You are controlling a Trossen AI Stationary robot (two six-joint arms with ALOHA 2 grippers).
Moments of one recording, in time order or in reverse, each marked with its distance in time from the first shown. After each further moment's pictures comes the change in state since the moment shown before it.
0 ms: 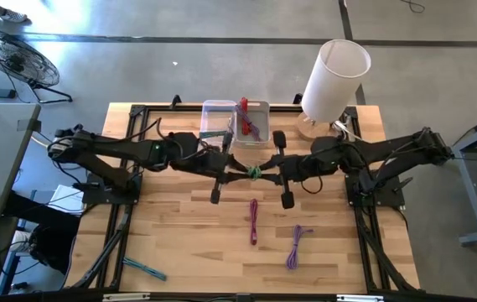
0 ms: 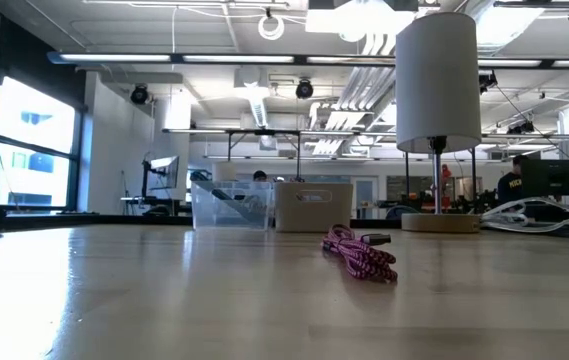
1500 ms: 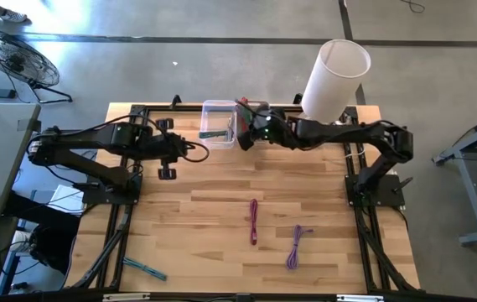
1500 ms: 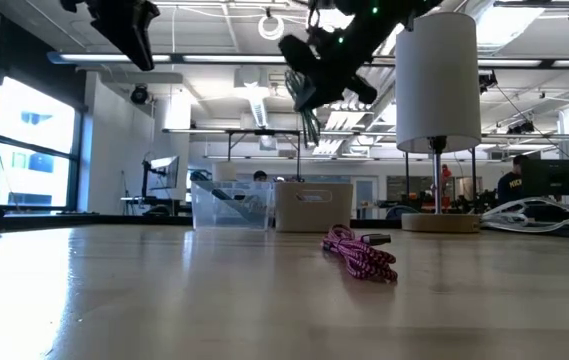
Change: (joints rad) left arm 0.109 -0.260 -0.007 -1.280 -0.503 -0.069; right arm -0.435 0.347 0.004 -0.194 0.365 0.689
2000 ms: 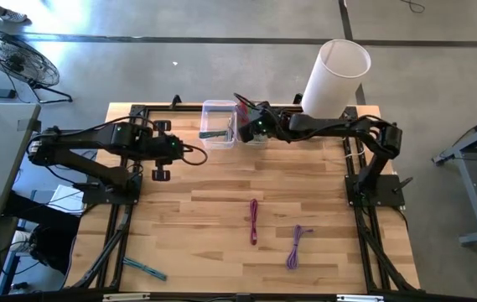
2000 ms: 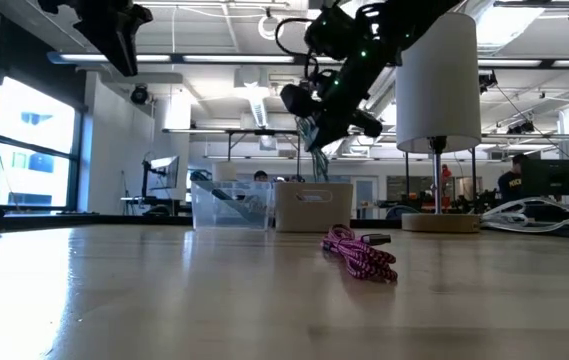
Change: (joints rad) left arm 0.000 0.000 0.000 -0.103 0.024 0.019; right arm -0.110 0.113 0.000 -0.045 -0.038 0.125
